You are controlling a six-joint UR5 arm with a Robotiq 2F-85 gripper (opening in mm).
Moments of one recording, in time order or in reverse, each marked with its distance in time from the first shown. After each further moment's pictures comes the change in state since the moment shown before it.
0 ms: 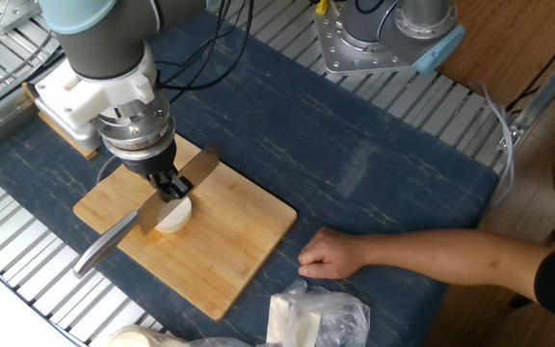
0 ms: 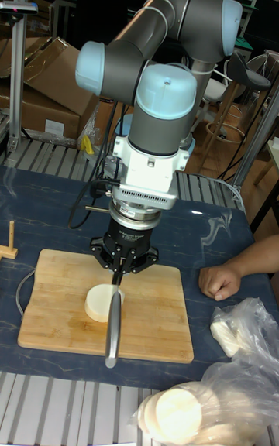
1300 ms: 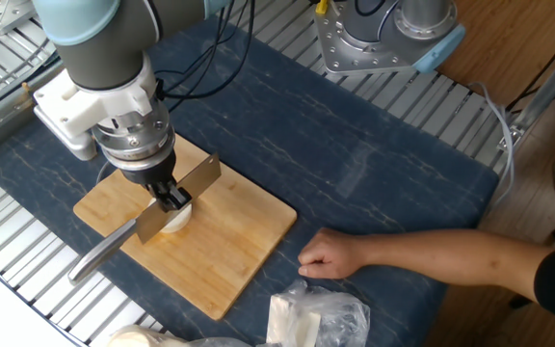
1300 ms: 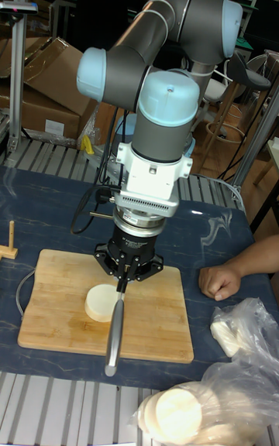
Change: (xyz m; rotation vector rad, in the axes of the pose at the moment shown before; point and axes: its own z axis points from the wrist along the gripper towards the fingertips) arm -0.012 0.007 0.007 -0.008 -0.014 0.035
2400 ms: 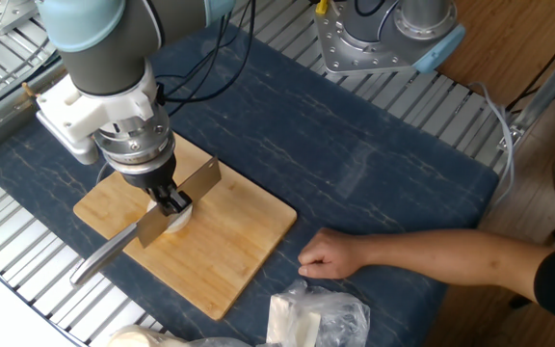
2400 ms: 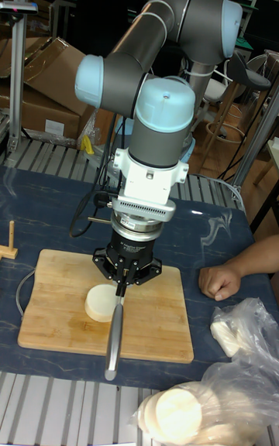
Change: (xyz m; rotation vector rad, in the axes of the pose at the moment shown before) arm -0.005 -0.006 0.012 0.007 -0.018 -0.016
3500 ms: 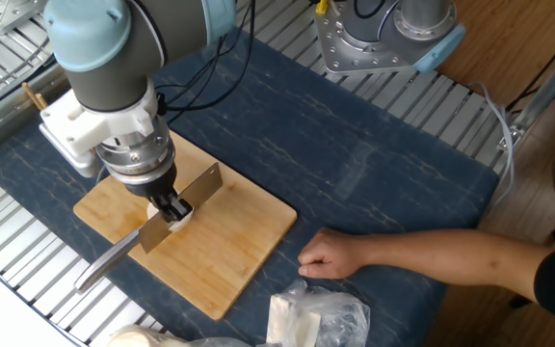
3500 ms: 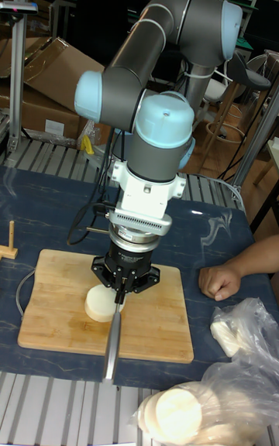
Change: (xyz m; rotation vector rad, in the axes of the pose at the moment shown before) arm -0.010 -0.005 0.021 0.030 -0.020 0.022
